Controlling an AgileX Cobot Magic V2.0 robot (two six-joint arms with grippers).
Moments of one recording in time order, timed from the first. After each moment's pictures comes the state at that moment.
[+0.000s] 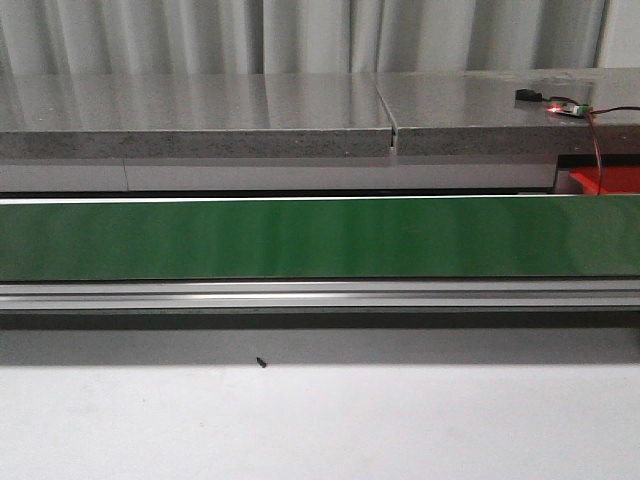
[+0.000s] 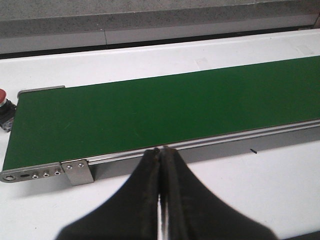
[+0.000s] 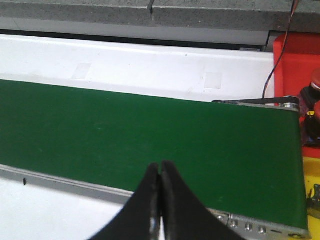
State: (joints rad) left arm -0.07 0.38 -0.68 -0.21 0.87 0.17; right arm -0.03 0.78 -0.67 0.45 0.53 -0.39
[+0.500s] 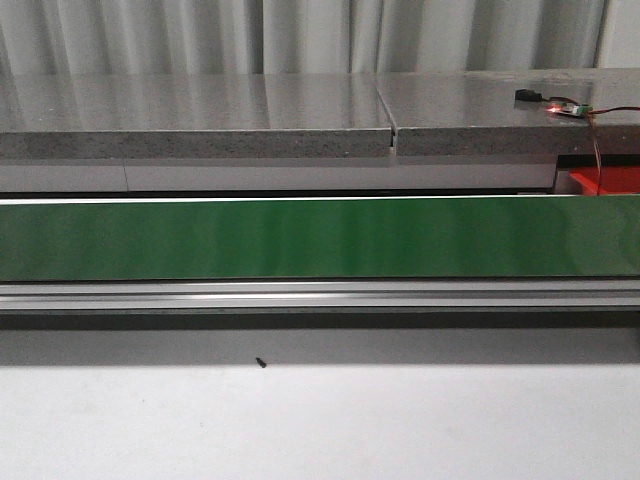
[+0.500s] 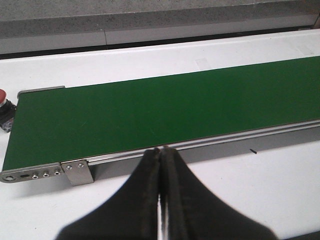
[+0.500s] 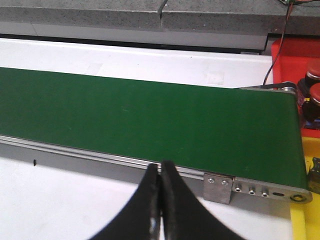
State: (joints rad) left arm -0.07 0.38 -0.68 -0.21 0.87 0.17; right arm -0.03 0.44 -0.45 0.46 0.54 -0.39
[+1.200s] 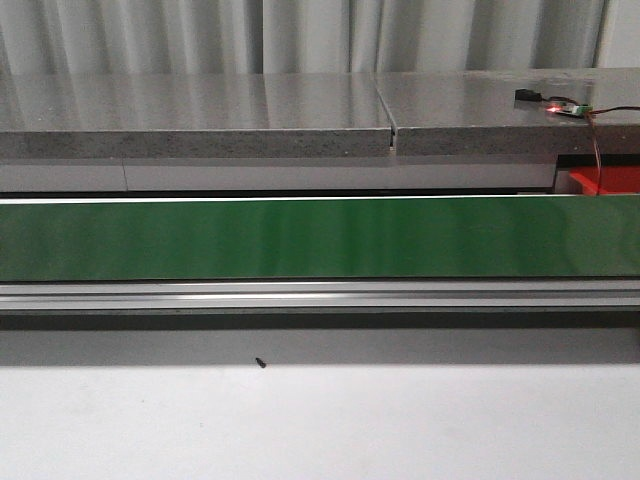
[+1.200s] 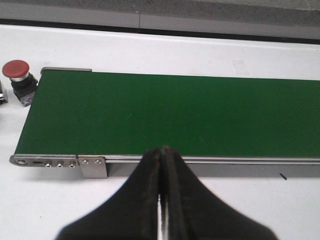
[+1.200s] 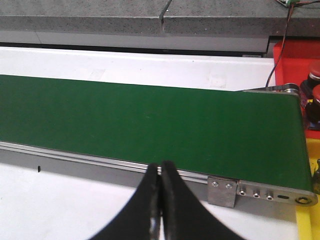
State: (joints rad) left arm -0.07 0.60 -0.68 -0.07 0.72 -0.05; right arm -0.03 0.44 -0.44 0.49 0.52 -0.39
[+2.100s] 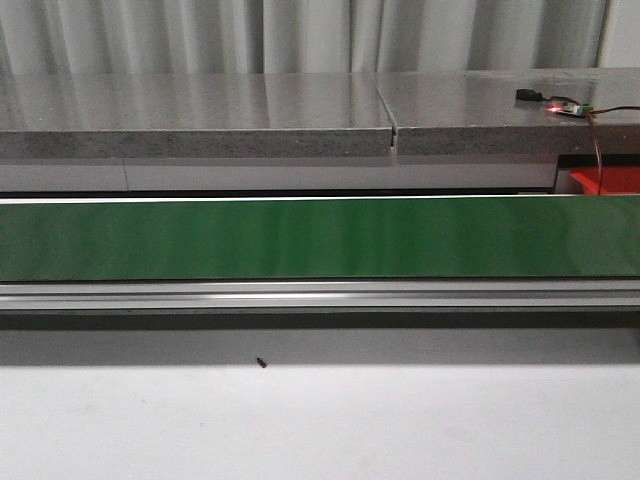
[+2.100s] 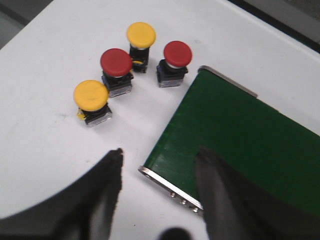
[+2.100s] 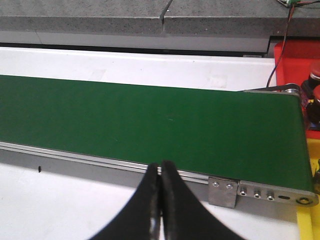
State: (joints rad) left arm 0.48 1.19 -0.99 -0.15 0.74 -0.03; right arm -0.03 0.44 -0.44 0.49 0.52 -0.39
